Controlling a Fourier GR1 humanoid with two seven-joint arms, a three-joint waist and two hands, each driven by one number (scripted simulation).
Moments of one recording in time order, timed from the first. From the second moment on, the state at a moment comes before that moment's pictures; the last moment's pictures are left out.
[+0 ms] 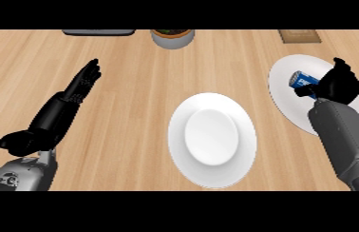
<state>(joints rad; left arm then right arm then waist) -0.18 0.33 -0.09 -1.66 0.06 -0.12 -0.02 -0.67 -0.40 -0.06 -0.61 0.98 -0.63 0.70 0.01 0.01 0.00</state>
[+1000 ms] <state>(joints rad) -0.15 0.33 -0.04 -1.65 0.05 -0.14 -0.03 -0.41 -0.27 -0.26 -1.23 0.38 -0.70 0.19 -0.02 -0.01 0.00</state>
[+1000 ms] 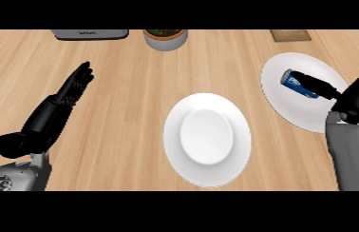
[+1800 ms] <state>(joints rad) -0.14 0.29 -0.01 -1.67 0.02 -0.19 -0.01 0.18 -0.27 -0.41 -1.84 0.07 -0.40 0.08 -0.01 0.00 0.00</state>
